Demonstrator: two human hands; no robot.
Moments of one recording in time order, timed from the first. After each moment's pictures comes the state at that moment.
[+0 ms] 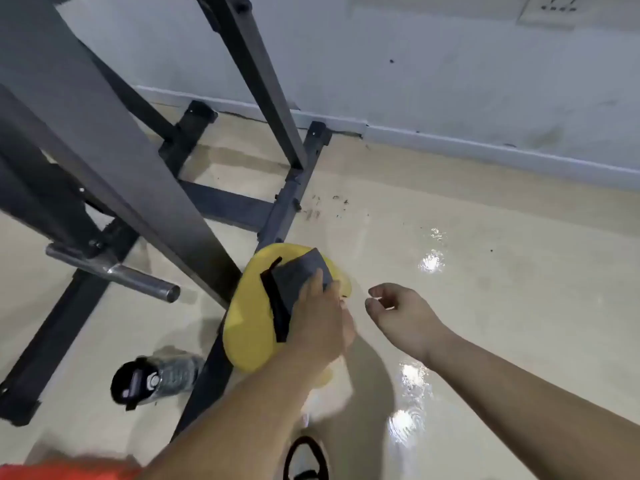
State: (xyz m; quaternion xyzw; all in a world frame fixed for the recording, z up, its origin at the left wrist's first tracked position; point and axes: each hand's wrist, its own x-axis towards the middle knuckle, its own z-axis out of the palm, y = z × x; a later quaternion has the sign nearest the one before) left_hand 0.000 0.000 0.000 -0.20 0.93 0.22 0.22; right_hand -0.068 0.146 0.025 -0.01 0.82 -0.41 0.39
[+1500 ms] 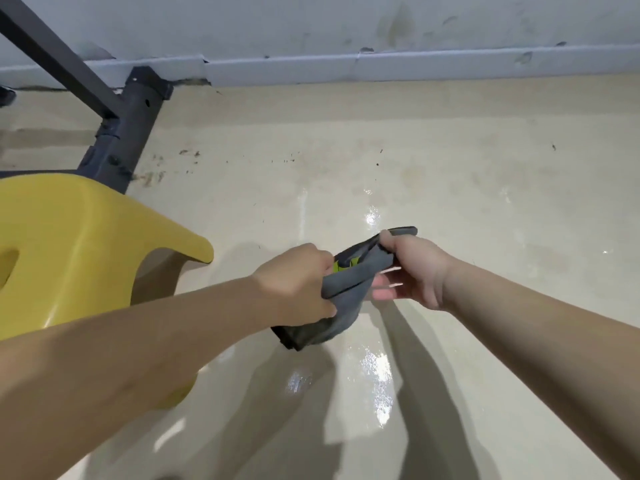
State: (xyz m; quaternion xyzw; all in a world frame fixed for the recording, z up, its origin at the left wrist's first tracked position) left_hand -0.044 0.205 -0.191 0.09 0.94 0.18 0.27; right_hand -0.094 0.406 -0.235 0.24 0.67 -0.60 0.37
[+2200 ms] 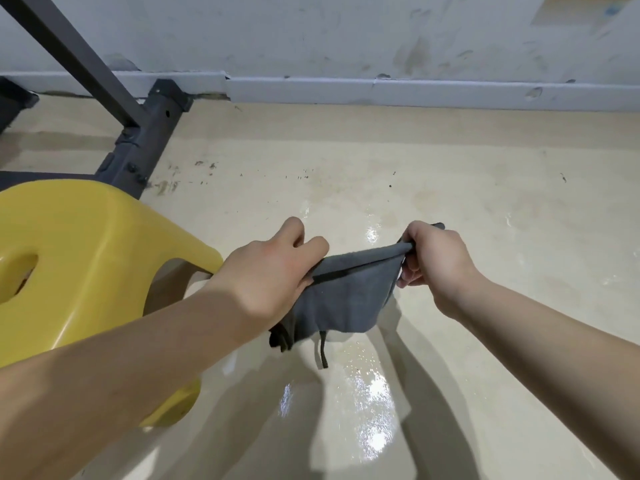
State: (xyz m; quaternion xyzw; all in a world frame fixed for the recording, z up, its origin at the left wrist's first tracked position) left_hand -0.037 0.154 -0.165 0.13 0.99 0.06 0.07; right_hand -0.101 0.383 -0.191 0.18 0.76 -0.60 0.17
